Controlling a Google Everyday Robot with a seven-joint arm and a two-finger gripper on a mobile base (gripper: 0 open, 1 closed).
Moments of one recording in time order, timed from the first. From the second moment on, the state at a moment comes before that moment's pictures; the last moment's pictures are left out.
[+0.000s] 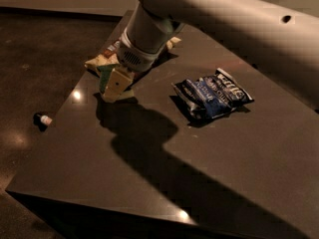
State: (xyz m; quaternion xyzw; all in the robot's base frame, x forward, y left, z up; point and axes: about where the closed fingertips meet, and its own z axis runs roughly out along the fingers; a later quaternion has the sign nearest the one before) arm 0.566 0.082 0.900 -0.57 0.78 0.14 0.24
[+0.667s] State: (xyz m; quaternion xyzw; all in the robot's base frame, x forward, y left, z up) arm 0.577 0.082 0.891 -0.57 0.78 0.12 0.24
